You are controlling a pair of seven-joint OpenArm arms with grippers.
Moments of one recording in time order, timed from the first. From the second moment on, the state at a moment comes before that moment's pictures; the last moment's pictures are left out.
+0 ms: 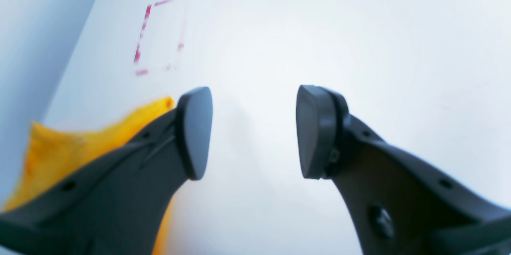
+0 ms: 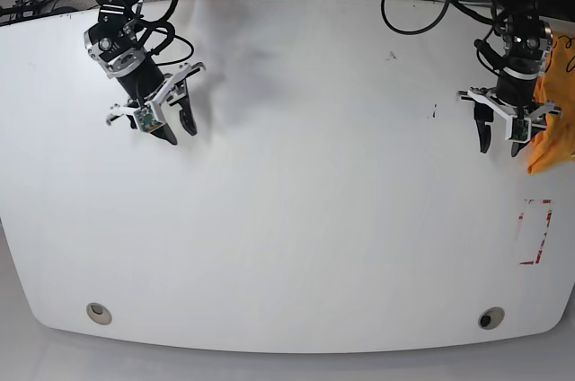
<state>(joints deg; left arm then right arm) 18.4 -10.7 -26.1 99.1 0.6 -23.7 11.4 -16.6 8.6 18.6 94.7 -0.9 38.3 -10.1</state>
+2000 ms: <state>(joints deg) 29.4 -7.8 -14.3 46.8 1.3 -18.8 13.9 -37.5 0.6 16.6 50.9 -2.8 27.4 4.5</state>
